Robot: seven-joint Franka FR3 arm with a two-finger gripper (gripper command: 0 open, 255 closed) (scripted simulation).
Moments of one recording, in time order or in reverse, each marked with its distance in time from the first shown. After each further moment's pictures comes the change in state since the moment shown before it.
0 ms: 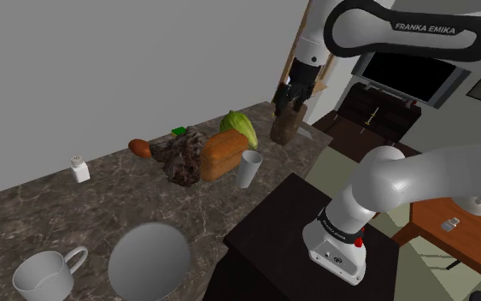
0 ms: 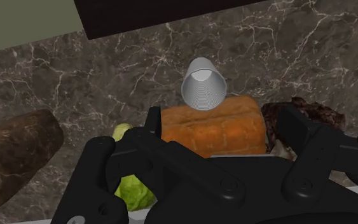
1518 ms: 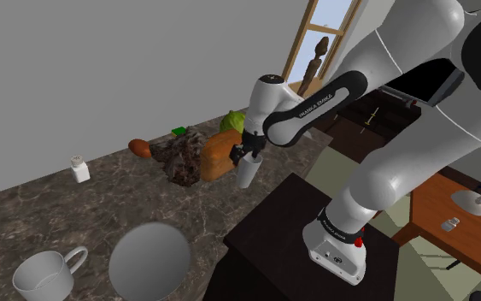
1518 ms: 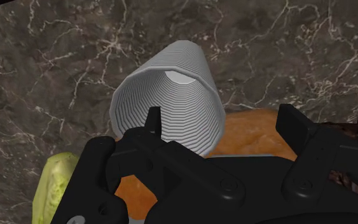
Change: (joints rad) arm -0.069 0.589 0.160 -0.237 -0.124 0.852 0.249
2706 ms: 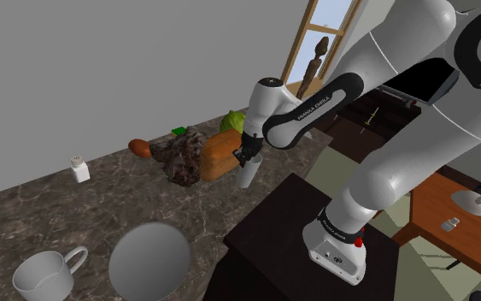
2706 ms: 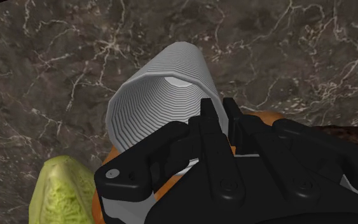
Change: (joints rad) arm -0.010 0.029 0.003 -0.003 -0.019 0.032 0.012
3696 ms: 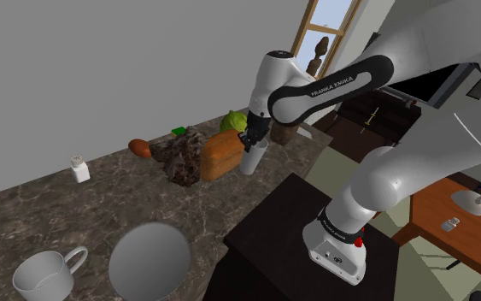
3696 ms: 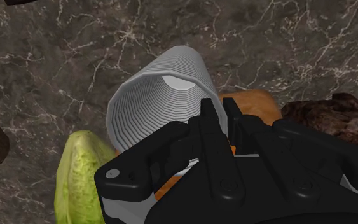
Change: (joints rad) arm 0.047 -0.199 -0.034 0.057 0.090 -0.250 -0.087
